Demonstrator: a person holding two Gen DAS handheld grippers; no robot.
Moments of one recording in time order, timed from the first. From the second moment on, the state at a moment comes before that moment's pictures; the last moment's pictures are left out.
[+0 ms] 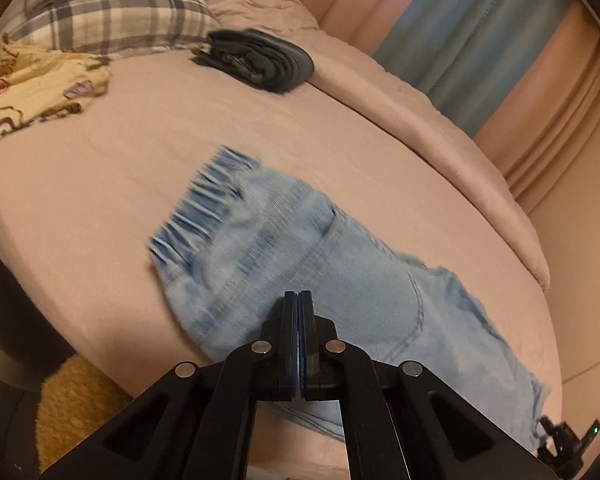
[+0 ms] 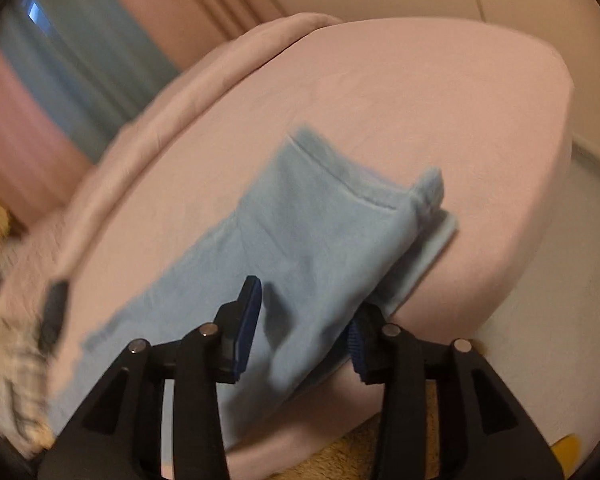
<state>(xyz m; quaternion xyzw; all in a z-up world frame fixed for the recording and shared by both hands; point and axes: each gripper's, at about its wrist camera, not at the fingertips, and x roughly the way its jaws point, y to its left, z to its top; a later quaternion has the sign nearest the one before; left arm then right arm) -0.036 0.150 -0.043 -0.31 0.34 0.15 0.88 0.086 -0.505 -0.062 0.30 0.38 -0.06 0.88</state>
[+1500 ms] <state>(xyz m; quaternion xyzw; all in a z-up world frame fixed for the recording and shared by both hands) 0.004 0.102 -0.046 -0.24 0.44 0.04 0.86 0.235 -0.280 -0.072 -0.14 0.49 0.27 0.81</state>
